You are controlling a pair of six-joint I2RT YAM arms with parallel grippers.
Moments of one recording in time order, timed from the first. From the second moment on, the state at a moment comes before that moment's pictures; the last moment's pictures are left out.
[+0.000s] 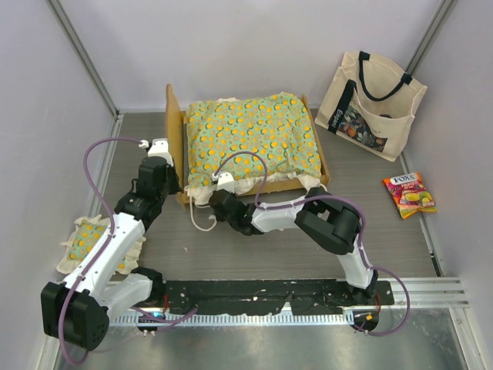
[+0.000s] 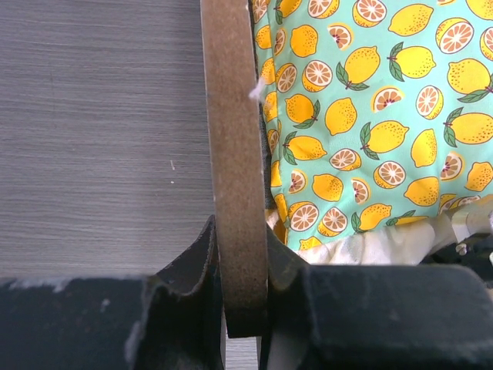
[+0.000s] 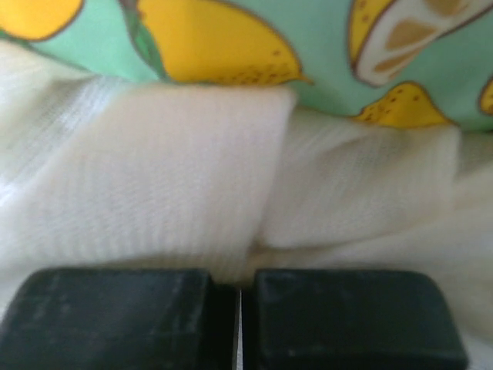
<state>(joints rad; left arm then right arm) -0.30 1.01 0.78 -0.31 -0.22 -0.26 1.08 2.06 1.19 0.21 0.43 0.53</state>
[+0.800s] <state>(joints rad) -0.30 1.01 0.78 -0.32 -0.20 -0.30 1.25 1.67 0.88 -0.10 0.28 0.52</state>
